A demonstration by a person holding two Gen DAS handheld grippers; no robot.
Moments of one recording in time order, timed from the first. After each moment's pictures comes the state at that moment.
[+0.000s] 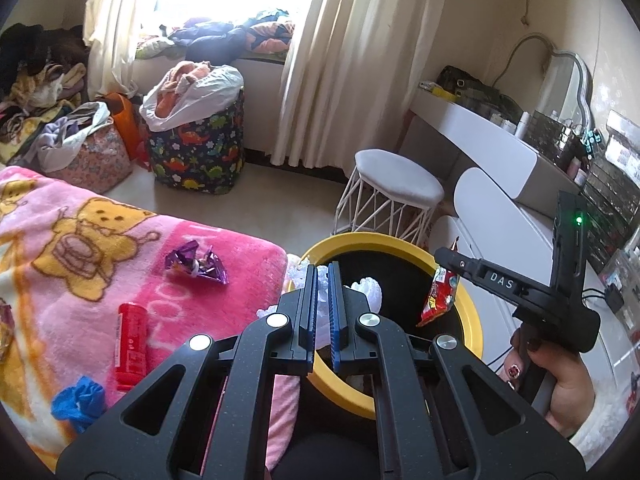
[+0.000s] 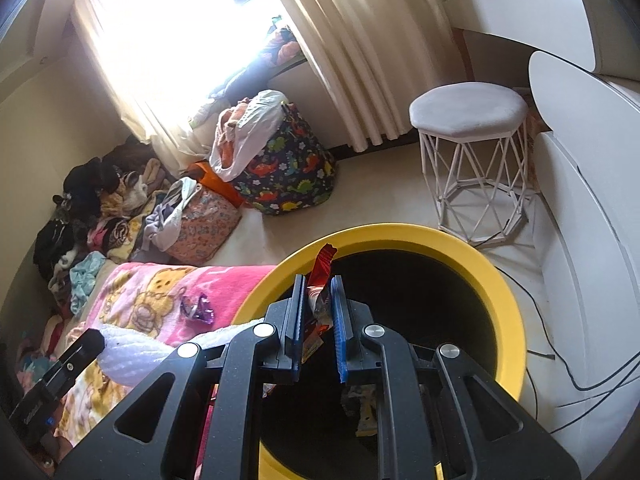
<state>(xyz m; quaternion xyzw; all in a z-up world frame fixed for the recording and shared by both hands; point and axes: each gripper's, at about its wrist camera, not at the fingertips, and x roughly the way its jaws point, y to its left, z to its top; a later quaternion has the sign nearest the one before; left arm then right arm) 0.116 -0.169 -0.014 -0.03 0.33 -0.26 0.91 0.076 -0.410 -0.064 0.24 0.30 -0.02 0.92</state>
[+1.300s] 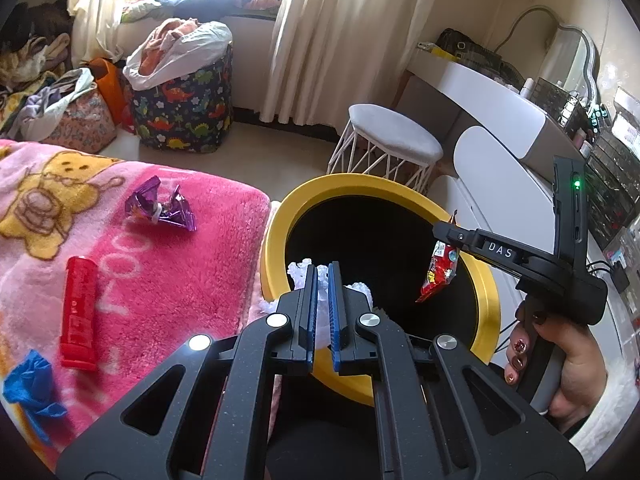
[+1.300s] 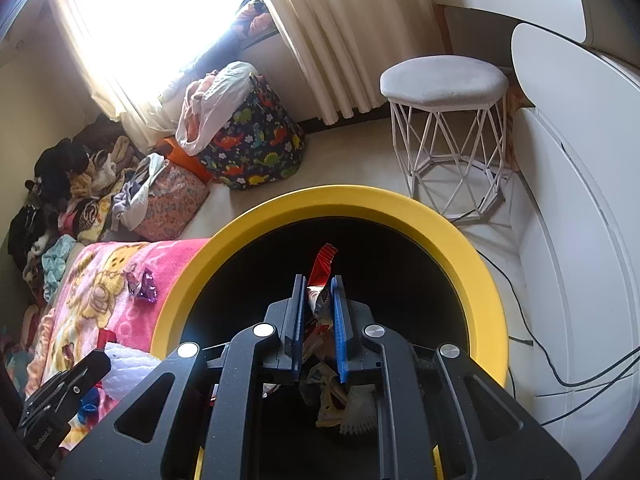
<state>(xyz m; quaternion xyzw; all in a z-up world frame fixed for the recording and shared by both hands) 0.130 -0.195 -0.068 -0.03 0.39 -0.28 0.88 0.097 -0.421 -0.105 0.23 0.36 -0.05 0.90</state>
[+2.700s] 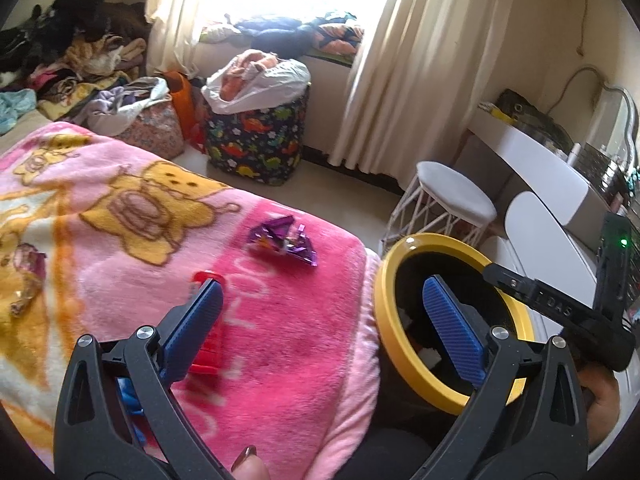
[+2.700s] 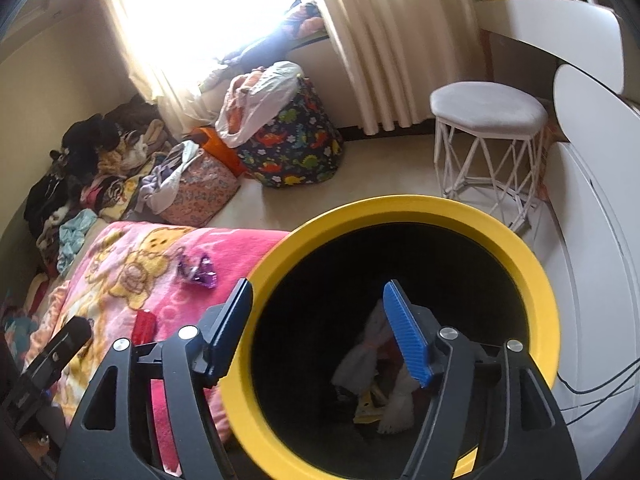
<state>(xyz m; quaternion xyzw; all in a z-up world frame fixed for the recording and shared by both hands) 0.124 -0.103 -0.041 -0.08 0.33 -0.16 0.93 0.092 -0.352 -0.070 0.18 0.34 0.01 0.92</state>
